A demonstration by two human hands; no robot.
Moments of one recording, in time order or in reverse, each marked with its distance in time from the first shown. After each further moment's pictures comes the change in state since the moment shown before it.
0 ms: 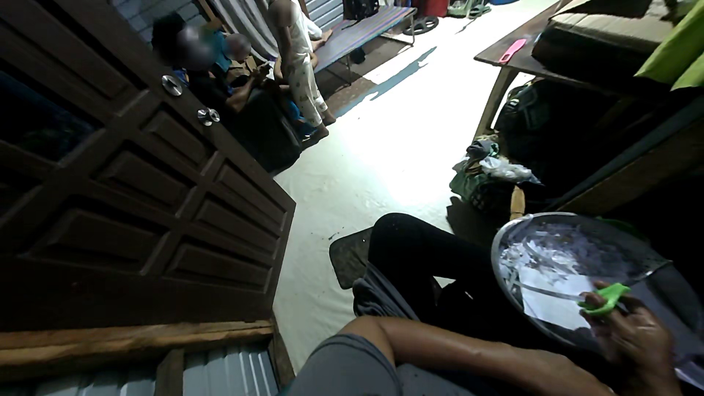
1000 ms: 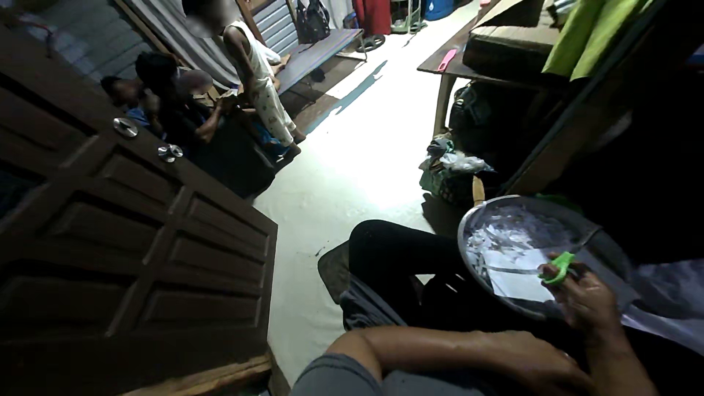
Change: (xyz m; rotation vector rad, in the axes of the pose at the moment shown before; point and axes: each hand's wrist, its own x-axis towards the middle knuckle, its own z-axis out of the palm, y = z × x) left_hand 0.014 -0.024 0.026 0.086 -0.023 0.148; right_hand -0.005 -0.001 0.005 0.031 0.060 -0.003
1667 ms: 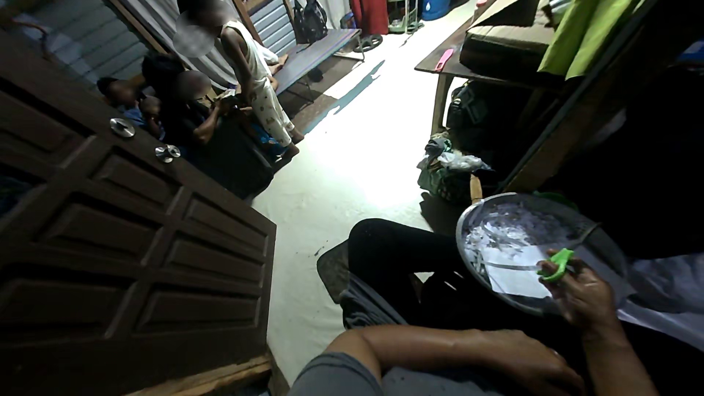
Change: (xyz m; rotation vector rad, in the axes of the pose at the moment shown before) left_hand 0.001 -0.006 0.008 0.038 -0.072 -0.015; right_hand -0.002 -0.007 0.001 -0.011 0.029 0.045
